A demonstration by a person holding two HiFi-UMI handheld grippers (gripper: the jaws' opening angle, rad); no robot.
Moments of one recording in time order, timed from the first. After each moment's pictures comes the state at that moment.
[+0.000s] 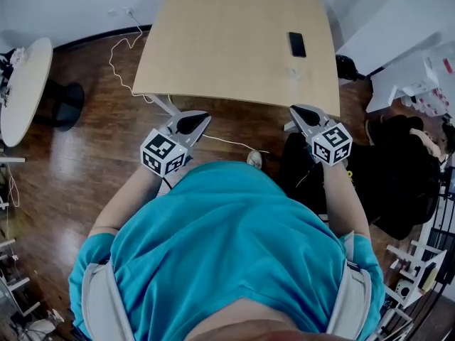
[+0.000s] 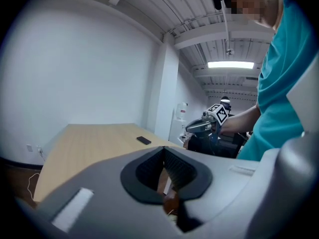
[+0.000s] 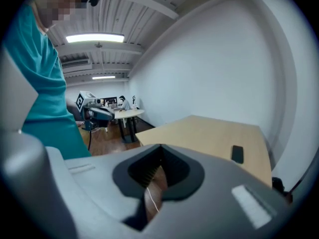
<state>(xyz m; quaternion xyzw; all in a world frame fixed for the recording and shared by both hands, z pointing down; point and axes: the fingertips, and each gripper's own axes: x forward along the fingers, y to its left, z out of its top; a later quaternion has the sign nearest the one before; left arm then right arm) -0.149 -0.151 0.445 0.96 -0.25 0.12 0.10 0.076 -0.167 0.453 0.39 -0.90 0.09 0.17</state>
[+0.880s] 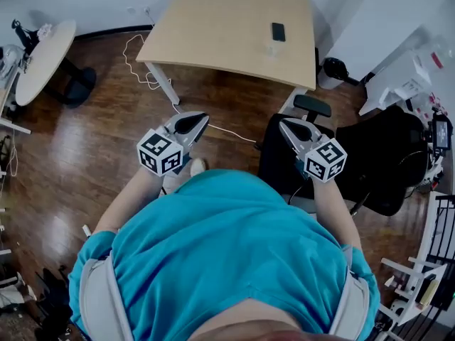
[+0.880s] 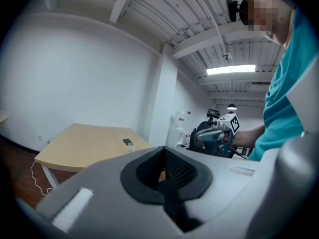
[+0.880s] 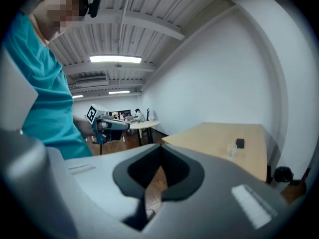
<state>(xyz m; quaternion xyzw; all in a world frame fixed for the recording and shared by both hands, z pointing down) -0.048 0.087 0.411 0.94 -0.31 0.07 0.11 0.148 0.095 0.413 0.33 -0.93 0.09 0.09</state>
